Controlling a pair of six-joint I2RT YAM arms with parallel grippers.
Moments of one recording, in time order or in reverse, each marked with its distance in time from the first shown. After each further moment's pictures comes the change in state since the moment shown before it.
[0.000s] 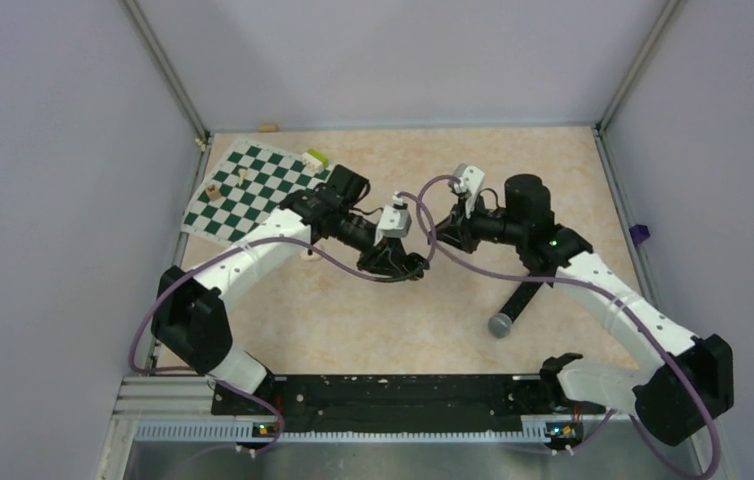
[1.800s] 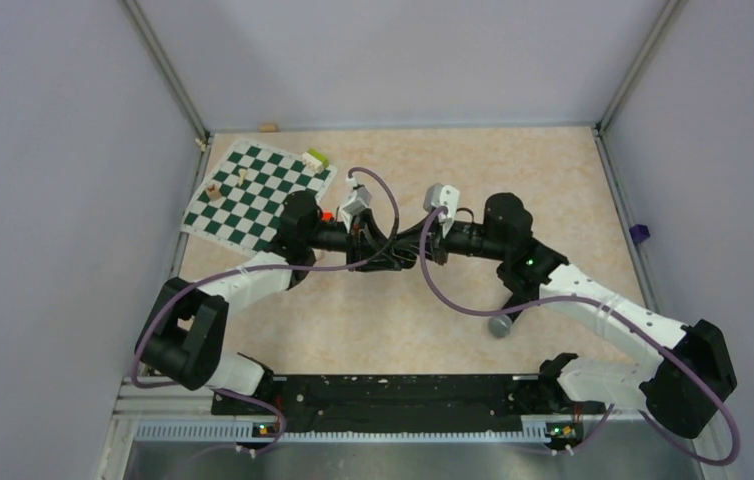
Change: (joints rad) left arm 0.176 -0.121 -0.568 1.399 0.188 -1.203; right arm 0.205 -0.011 -0.086 0.385 -0.017 0.041
